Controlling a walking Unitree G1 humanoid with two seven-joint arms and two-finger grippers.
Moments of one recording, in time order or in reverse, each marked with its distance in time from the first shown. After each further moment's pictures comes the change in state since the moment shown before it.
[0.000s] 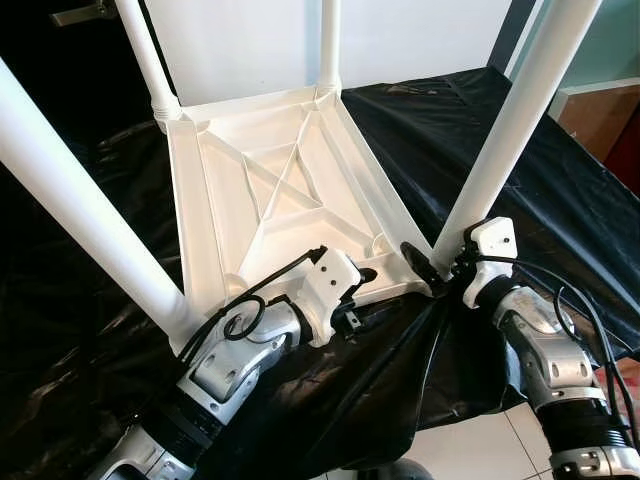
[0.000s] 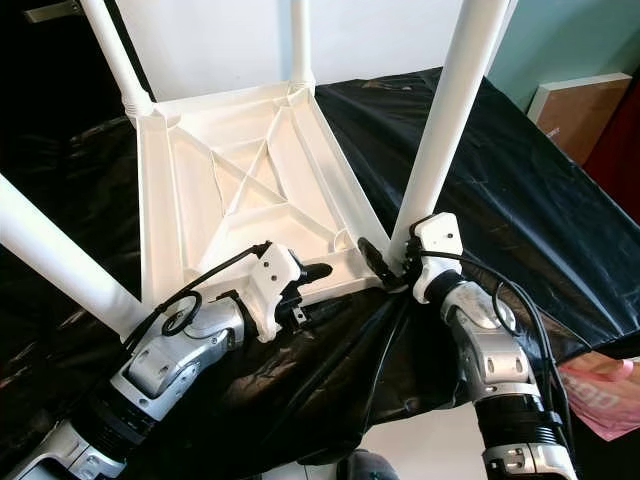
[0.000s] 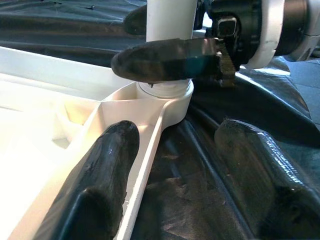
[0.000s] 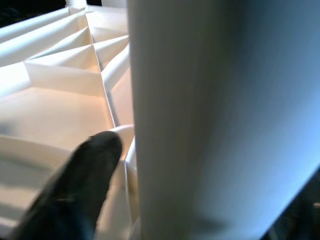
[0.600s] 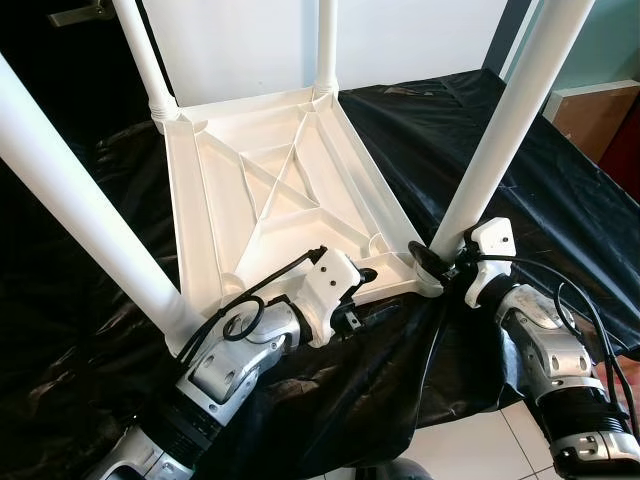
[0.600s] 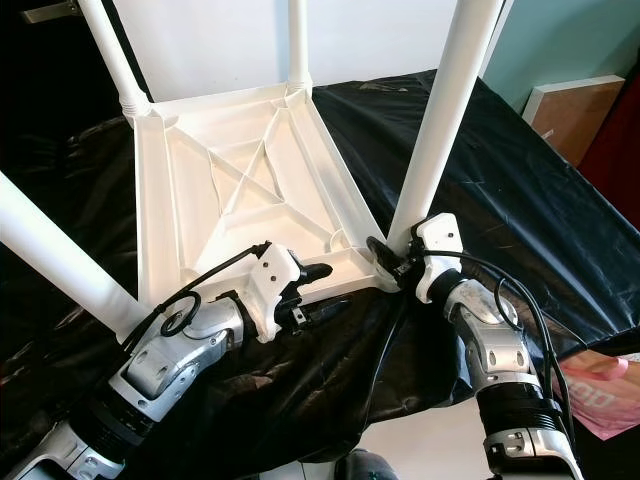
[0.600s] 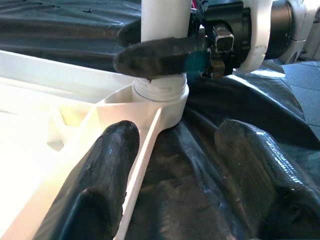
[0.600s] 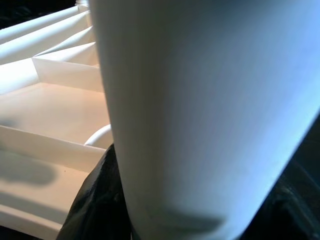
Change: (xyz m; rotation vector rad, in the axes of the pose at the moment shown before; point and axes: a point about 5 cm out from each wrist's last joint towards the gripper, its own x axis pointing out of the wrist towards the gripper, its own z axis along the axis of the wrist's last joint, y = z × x) left arm -0.002 -0.002 -0.001 -0.004 0.001 0.000; right arm 0.001 -0.006 -0.007 0.019 -0.001 0.035
